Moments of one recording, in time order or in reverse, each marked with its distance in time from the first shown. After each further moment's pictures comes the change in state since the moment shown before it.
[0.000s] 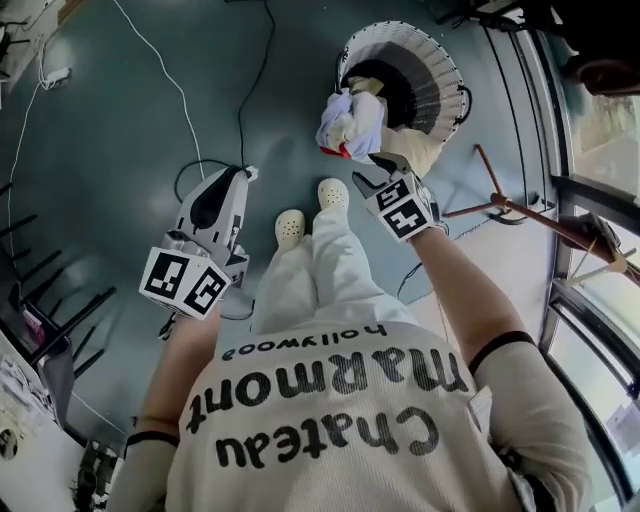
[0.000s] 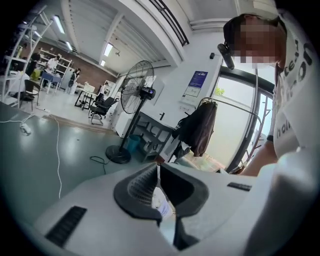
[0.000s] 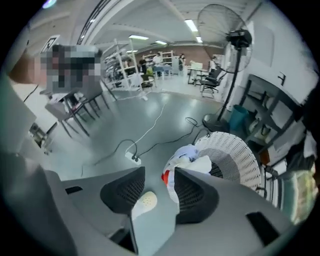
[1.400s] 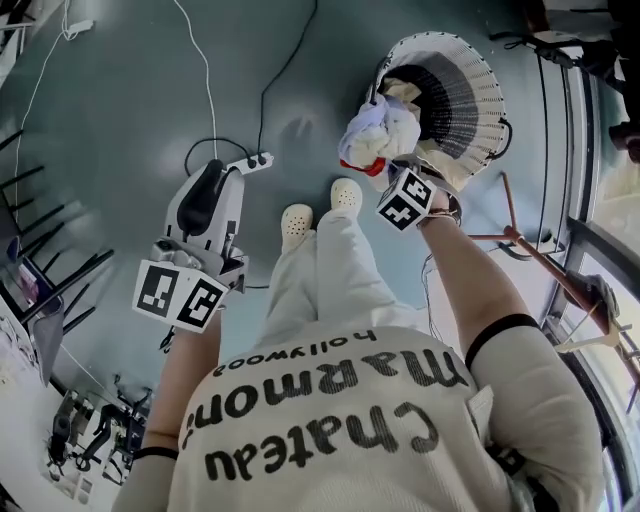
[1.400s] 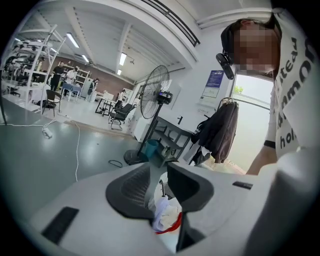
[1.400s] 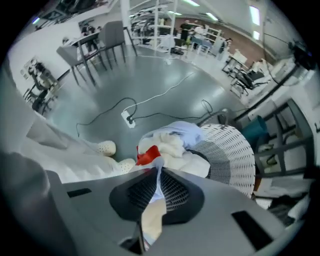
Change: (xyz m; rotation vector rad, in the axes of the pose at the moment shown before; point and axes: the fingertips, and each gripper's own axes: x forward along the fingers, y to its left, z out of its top) left arm 0.008 0.048 0.015 -0.051 -0.050 0.231; right arm 0.095 -0.058 -0.049 -0.425 0.358 0.001
